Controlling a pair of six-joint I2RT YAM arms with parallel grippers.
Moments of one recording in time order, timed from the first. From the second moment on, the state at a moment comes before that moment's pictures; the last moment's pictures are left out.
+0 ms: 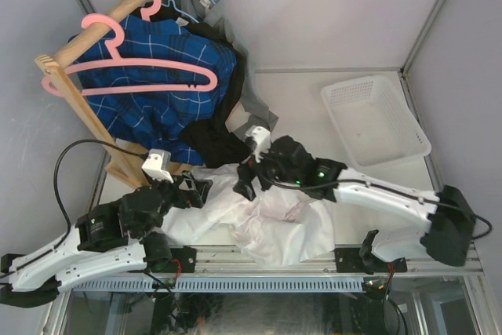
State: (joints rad) left arm -1.18 0.44 0.77 -0.73 -0.67 -0.65; right arm 0.99 1.24 0.91 -0.18 -0.12 0.30
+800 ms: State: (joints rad) left arm -1.18 0.38 0.75 -0.88 -0.76 -0.73; right arm 1.11 1.80 1.07 -0.32 -0.03 0.24
